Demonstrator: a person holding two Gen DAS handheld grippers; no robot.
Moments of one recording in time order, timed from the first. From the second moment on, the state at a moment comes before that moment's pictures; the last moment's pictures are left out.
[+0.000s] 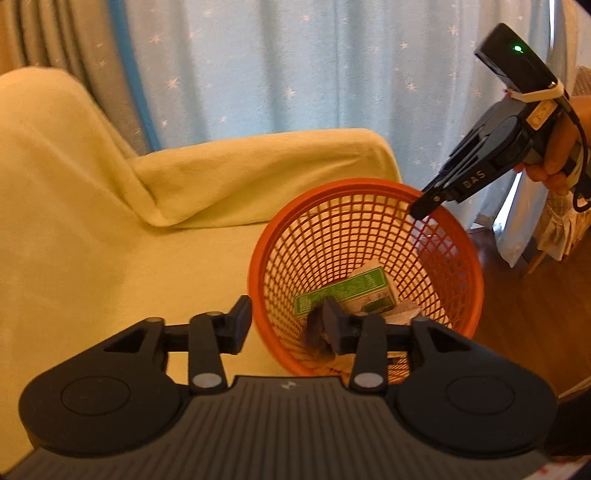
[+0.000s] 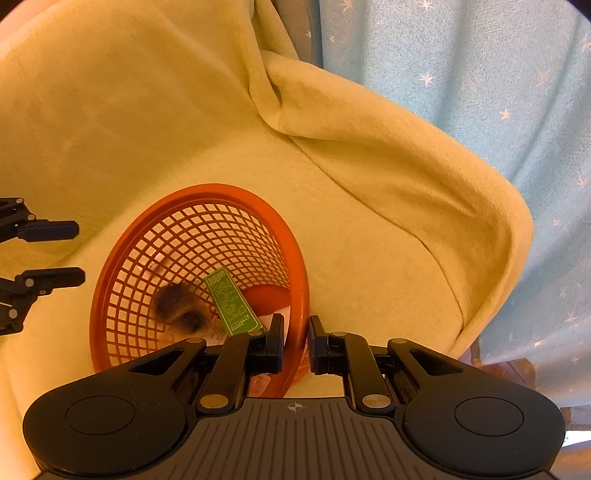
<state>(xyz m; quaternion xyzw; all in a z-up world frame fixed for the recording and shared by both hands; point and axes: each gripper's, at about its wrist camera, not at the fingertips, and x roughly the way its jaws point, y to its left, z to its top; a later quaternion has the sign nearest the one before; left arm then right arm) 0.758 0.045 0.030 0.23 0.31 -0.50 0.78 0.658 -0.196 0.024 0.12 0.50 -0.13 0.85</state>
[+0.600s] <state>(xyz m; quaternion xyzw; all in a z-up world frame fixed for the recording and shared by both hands) 0.796 0.126 -0.023 0.23 0.39 -0.37 0.81 0.663 -0.199 0.024 0.12 0.51 -0.13 0.84</state>
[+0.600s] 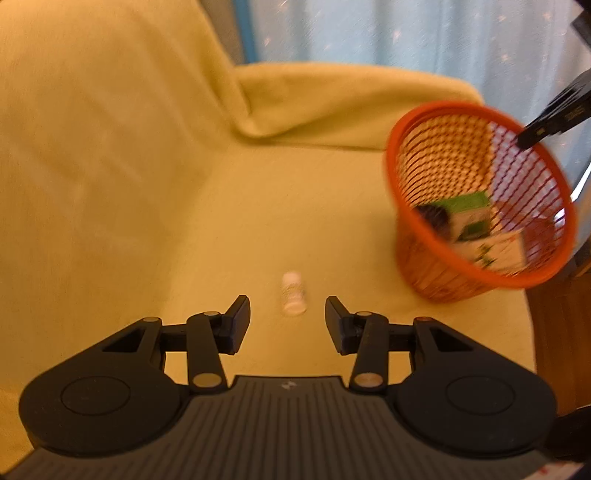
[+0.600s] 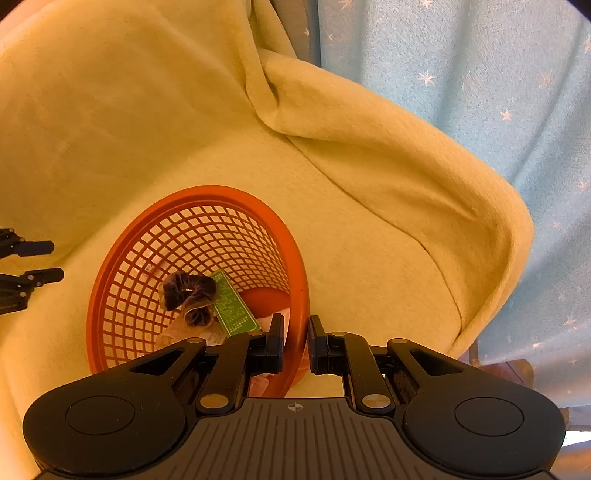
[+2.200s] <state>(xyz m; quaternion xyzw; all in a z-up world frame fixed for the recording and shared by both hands) 0.835 0.116 -0.110 0.22 0.44 -0.37 0.79 0.672 -0.216 0.015 0.14 0.52 -0.17 0.82</state>
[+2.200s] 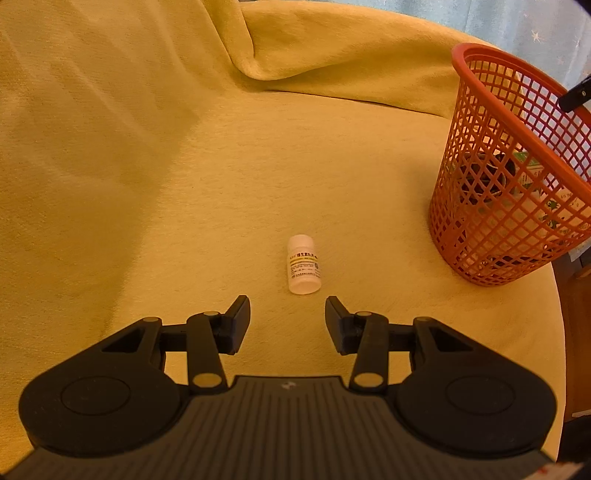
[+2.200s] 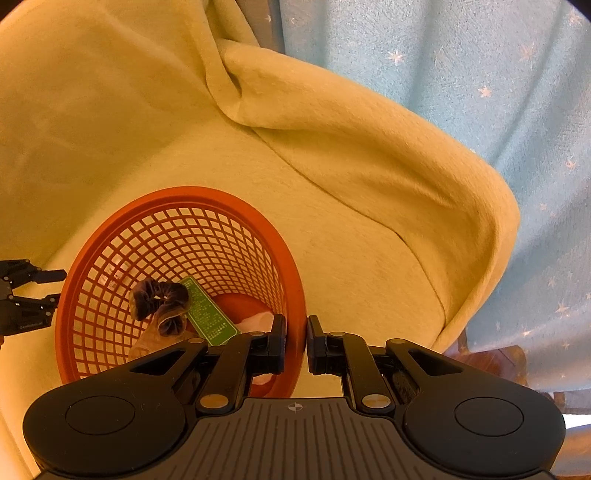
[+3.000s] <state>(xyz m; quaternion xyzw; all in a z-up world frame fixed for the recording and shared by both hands) 0.834 0.098 -0.122 0.21 0.43 -0.39 0.79 0.675 -0.268 0.047 0.09 0.49 -0.29 0.82</state>
